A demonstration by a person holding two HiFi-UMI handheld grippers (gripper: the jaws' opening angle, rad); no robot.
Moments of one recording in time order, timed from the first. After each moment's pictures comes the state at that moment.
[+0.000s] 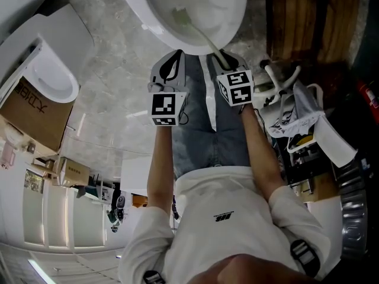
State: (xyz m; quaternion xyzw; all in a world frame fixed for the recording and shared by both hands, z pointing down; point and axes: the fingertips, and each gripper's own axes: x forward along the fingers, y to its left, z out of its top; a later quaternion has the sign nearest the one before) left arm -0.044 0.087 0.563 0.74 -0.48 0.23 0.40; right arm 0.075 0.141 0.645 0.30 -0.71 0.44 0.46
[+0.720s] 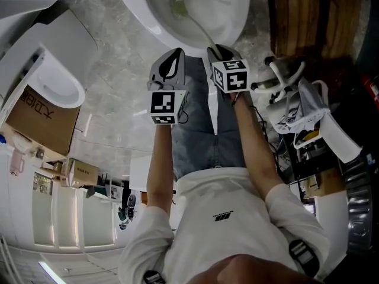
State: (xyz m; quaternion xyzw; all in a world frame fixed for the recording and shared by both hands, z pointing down) left arm -0.059 0.064 0.579 0.75 -0.46 0.25 0.41; right arm 0.045 0.116 0.678 0.34 -0.65 0.52 0.43
